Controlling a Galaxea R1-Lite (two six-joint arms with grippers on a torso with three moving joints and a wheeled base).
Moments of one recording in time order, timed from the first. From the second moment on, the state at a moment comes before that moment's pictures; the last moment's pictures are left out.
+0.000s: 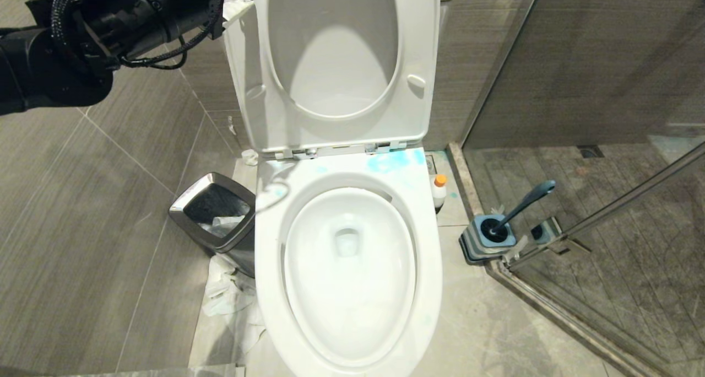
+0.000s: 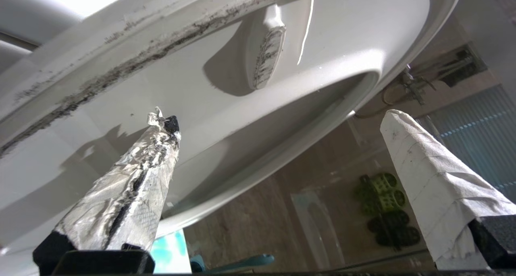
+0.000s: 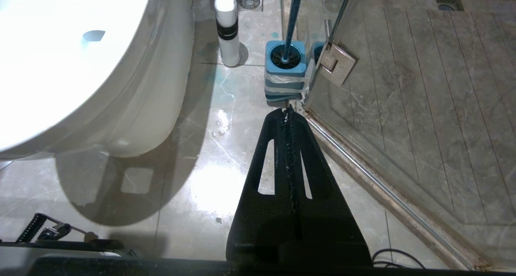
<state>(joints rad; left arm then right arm) -0.25 1.91 -1.94 -0.42 -0.41 -0.85 0.00 0.00 0.00 0.00 0.00 -0.01</state>
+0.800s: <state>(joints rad) -0.23 1.55 -1.93 0.18 -0.40 -0.97 0.00 0.00 0.00 0.00 0.00 -0.01</state>
